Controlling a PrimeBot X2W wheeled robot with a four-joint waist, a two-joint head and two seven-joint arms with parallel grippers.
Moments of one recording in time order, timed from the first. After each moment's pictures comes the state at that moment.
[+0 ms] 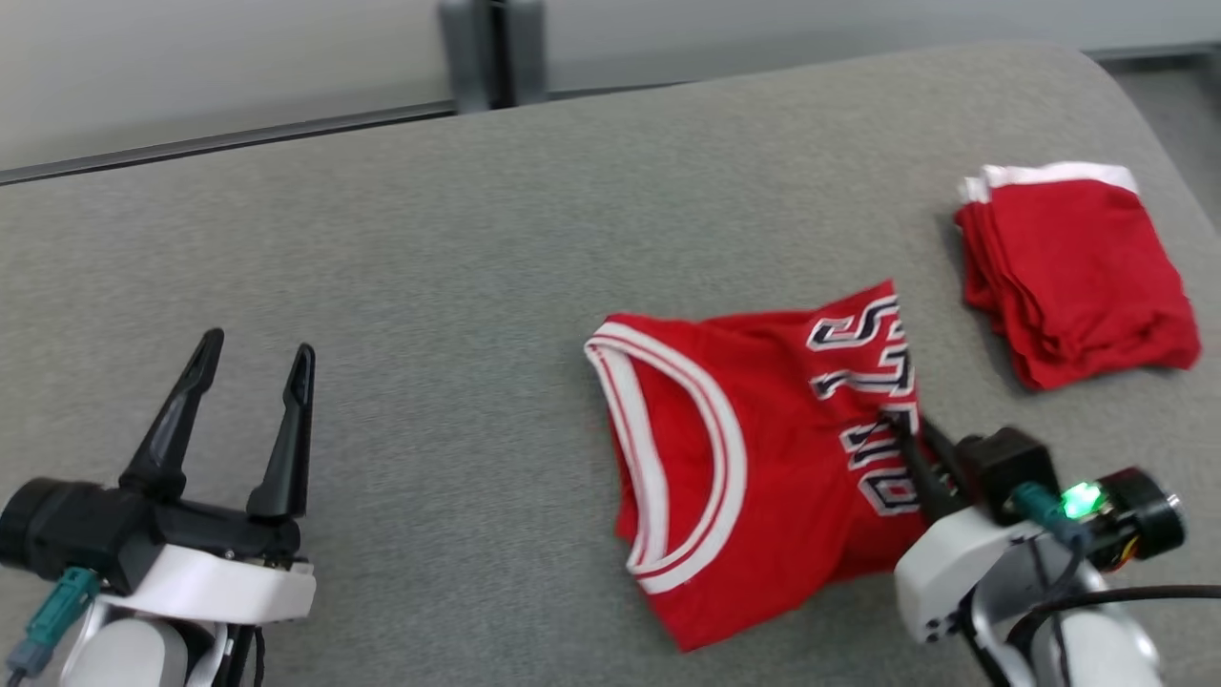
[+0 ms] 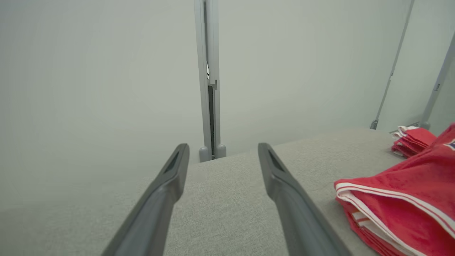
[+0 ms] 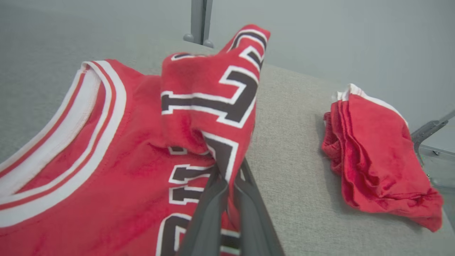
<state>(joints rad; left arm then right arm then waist) -0.09 0.28 -0.09 0.00 -0.28 -0.08 -0.26 -0.08 -0.08 0.19 -0.02 -0.09 0.13 0.28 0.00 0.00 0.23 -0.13</state>
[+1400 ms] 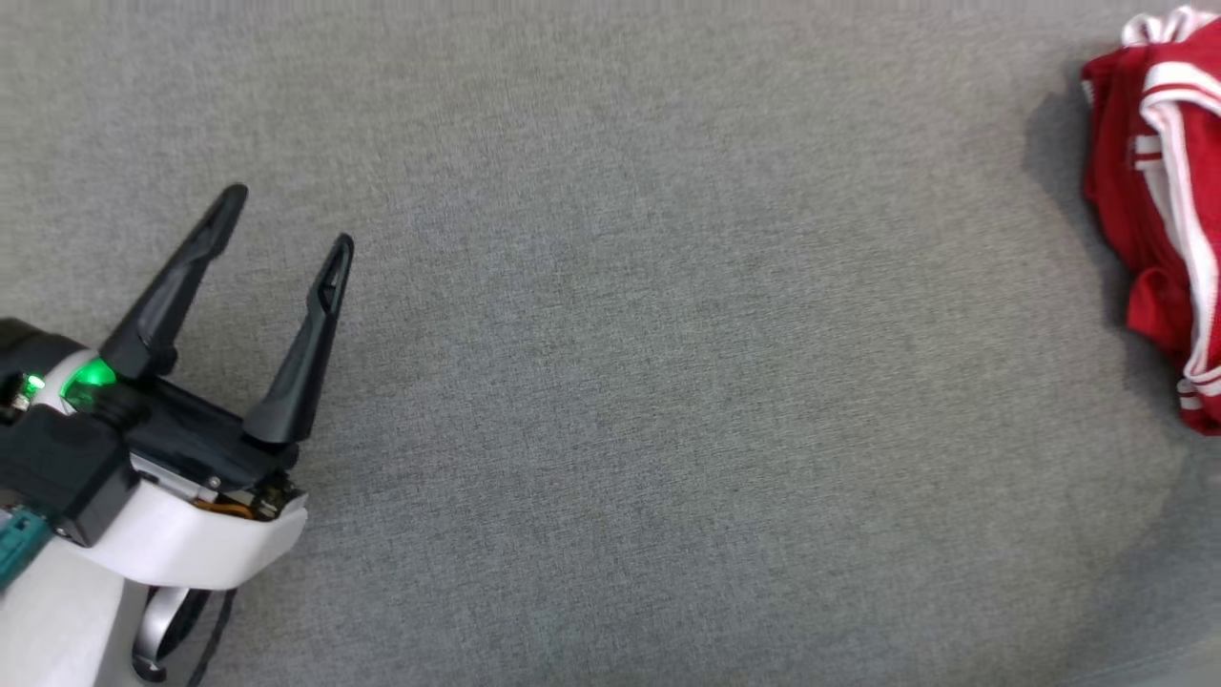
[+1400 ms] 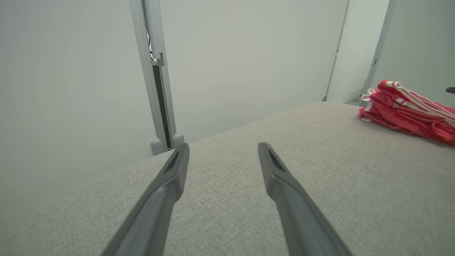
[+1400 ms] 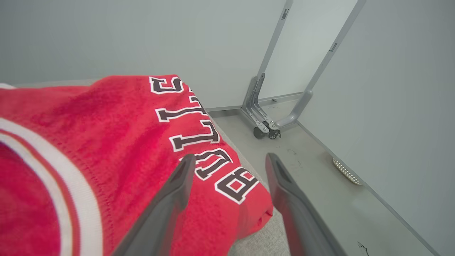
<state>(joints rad) -0.28 0.46 -0.23 -0.19 -0.33 -0.12 -0.25 -0.46 -0.16 -0.56 0.20 -0.03 0.13 0.10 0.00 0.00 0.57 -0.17</state>
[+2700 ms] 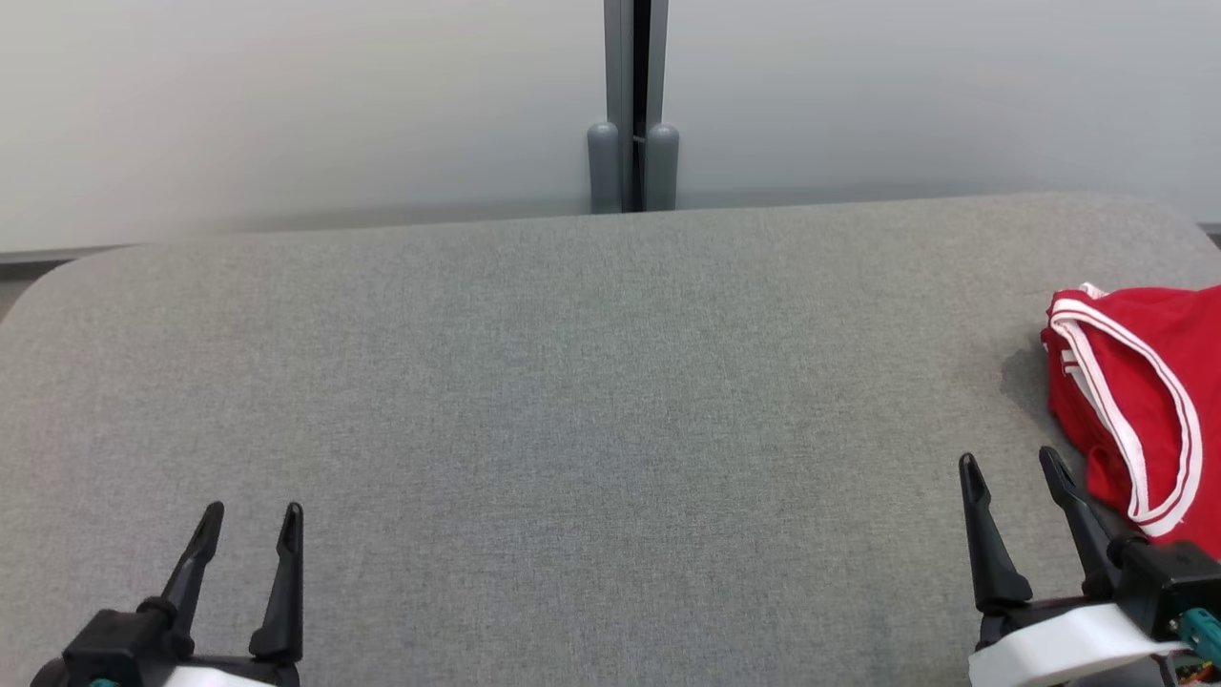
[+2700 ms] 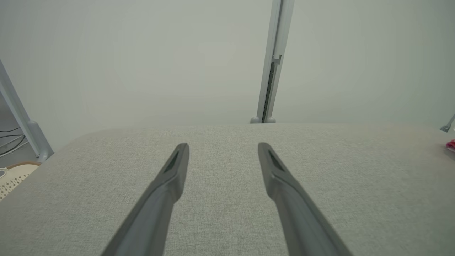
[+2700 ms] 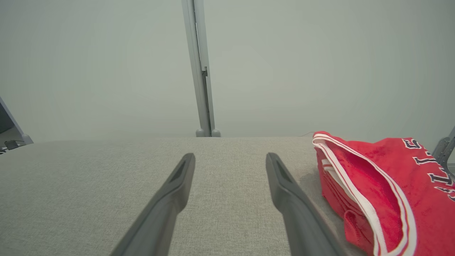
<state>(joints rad) 0.09 0.33 -0.15 0.06 -0.44 0.04 -0.26 0.05 -0.05 0.01 -0.04 0.12 0.13 -0.04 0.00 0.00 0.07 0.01</state>
